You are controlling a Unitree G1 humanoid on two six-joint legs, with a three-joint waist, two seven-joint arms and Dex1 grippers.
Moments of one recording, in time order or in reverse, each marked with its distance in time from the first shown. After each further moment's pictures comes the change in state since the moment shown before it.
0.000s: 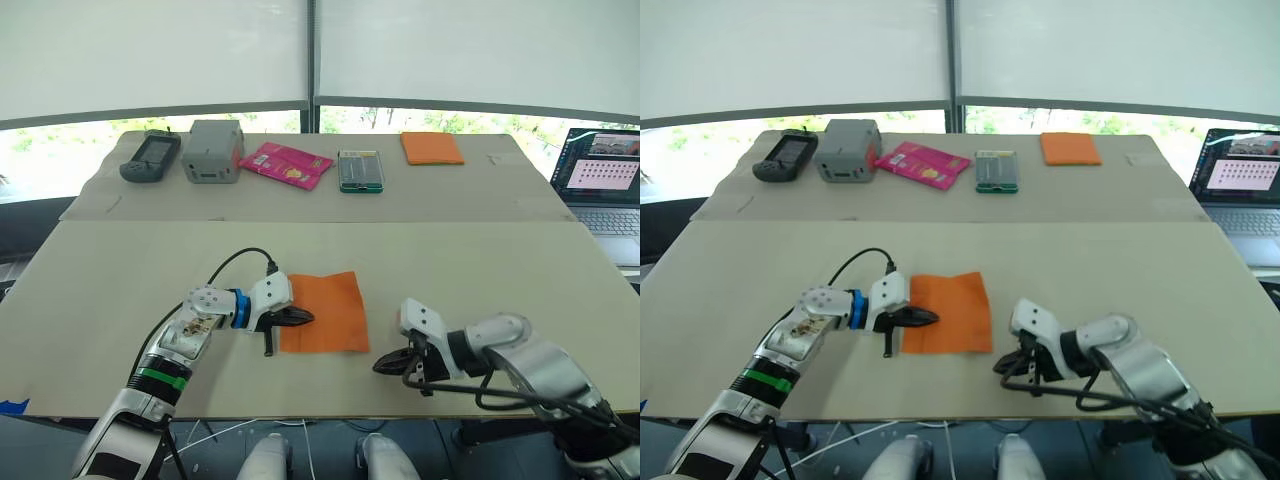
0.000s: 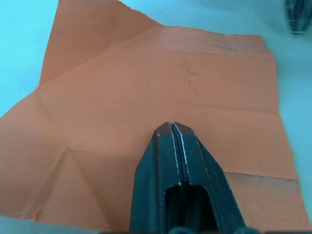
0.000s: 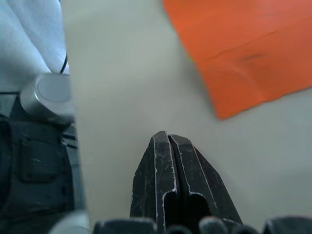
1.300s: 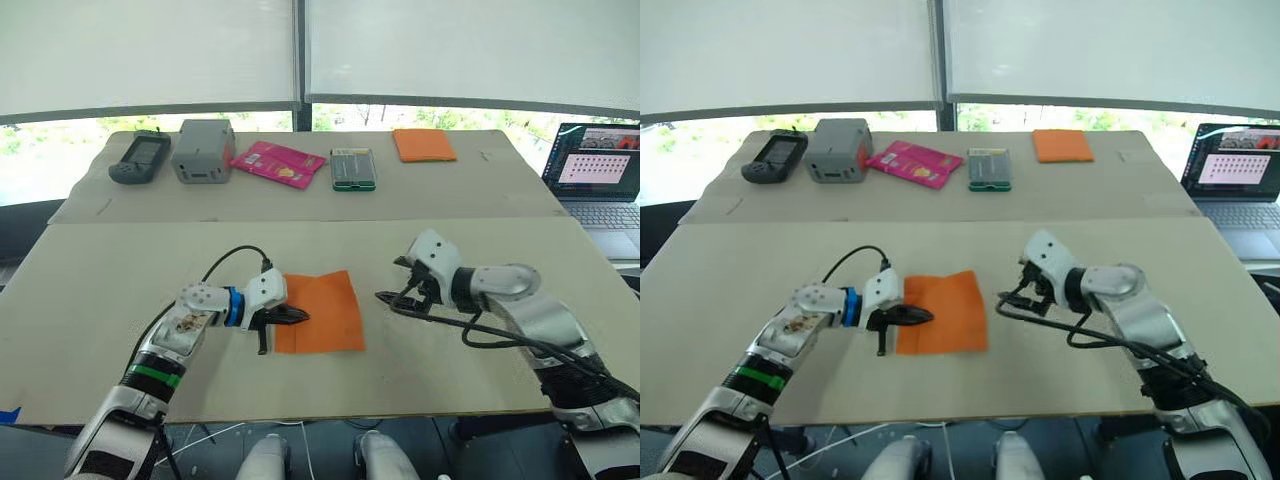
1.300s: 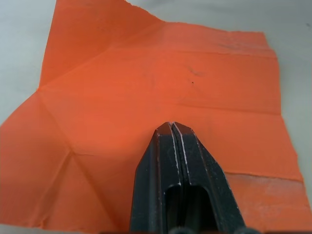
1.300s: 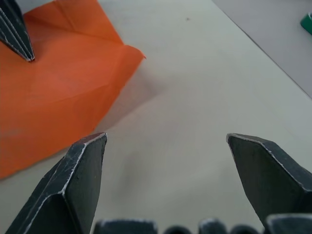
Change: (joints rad) left arm -0.031 0.041 -0.008 0.021 -0.009 -0.004 -0.023; right arm -0.270 0.019 -0.007 0.347 -0.149 -0.379 -0.257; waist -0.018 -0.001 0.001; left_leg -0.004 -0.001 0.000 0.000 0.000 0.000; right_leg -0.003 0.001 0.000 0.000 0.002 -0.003
